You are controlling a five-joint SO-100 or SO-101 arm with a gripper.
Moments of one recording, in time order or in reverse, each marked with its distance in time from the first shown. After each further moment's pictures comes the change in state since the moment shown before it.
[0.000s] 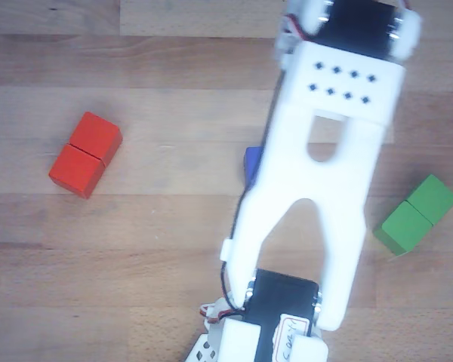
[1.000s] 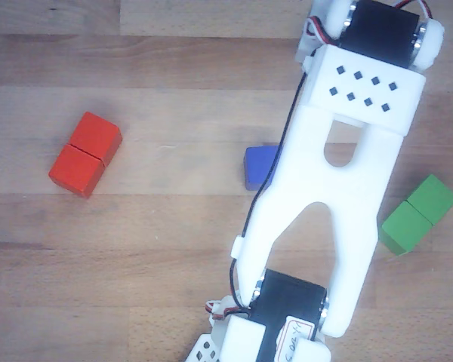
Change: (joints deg) arm 6.2 0.0 -0.1 0.0 0.0
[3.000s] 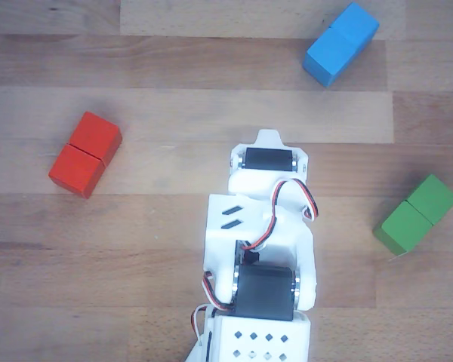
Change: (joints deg) arm -12.9 79.0 79.4 -32.0 -0.1
